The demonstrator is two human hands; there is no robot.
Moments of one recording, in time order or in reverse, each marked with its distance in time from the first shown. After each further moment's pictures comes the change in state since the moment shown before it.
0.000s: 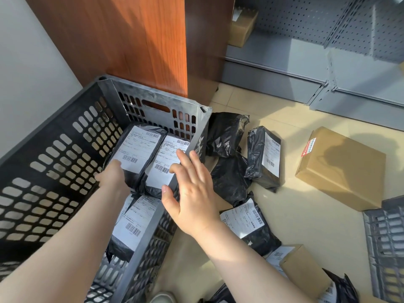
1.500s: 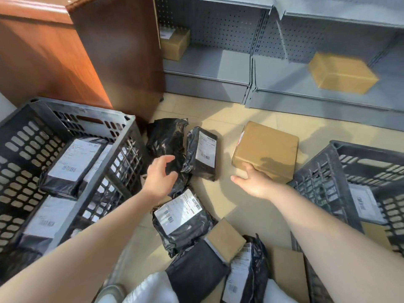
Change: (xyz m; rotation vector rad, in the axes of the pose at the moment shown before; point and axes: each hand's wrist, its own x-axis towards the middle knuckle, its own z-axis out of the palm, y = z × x) left_hand -0.236 -0.133 0.080 0.892 -0.774 1.019; right_hand -0.078 0.204 -0.259 -0.052 -0.538 0.862
